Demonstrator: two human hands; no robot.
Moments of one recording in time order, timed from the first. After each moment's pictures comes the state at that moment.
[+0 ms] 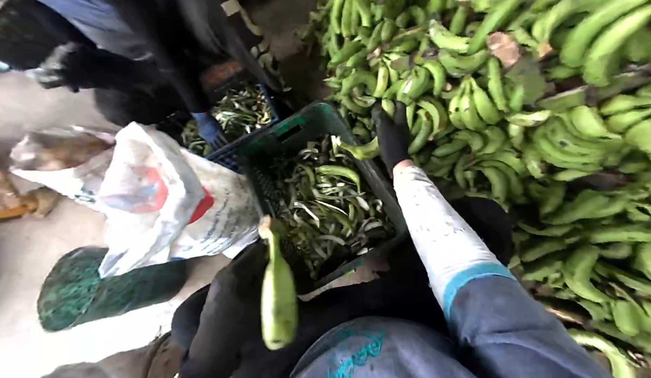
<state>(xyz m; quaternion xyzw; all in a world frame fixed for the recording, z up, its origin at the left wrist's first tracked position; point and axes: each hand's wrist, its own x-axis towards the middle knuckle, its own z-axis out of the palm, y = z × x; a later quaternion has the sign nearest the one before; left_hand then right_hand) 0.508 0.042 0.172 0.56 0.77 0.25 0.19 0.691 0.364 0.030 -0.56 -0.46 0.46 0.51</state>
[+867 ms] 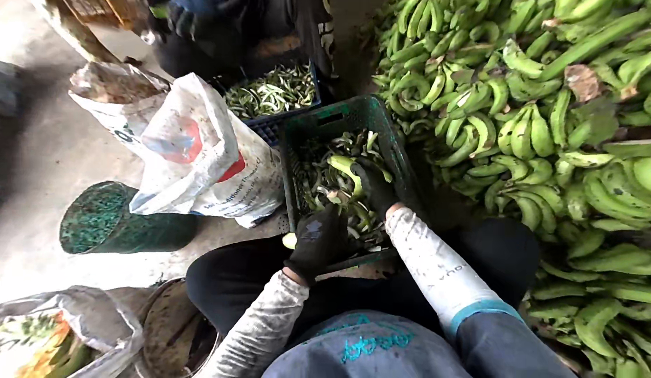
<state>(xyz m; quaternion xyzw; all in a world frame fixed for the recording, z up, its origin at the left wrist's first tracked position) 0.530 0.099 0.098 0.56 0.80 0.02 0.21 0.605 0.251 0.014 -0.47 -0.50 0.67 0.29</state>
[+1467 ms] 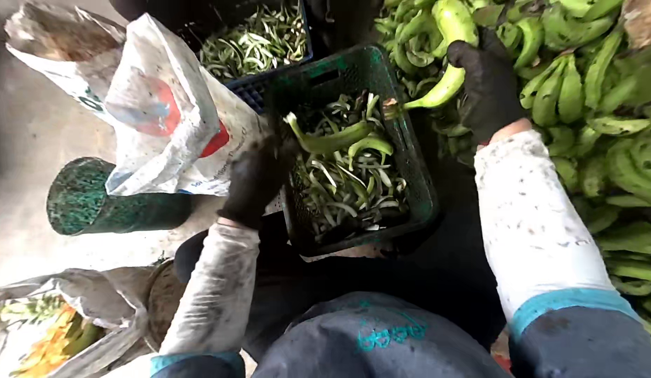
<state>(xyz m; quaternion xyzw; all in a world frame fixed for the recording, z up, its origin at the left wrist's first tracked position) 0.447 0.132 0.133 0.52 0.83 0.11 0.15 0.714 0.370 0.094 -0.47 -0.51 0.56 0.46</state>
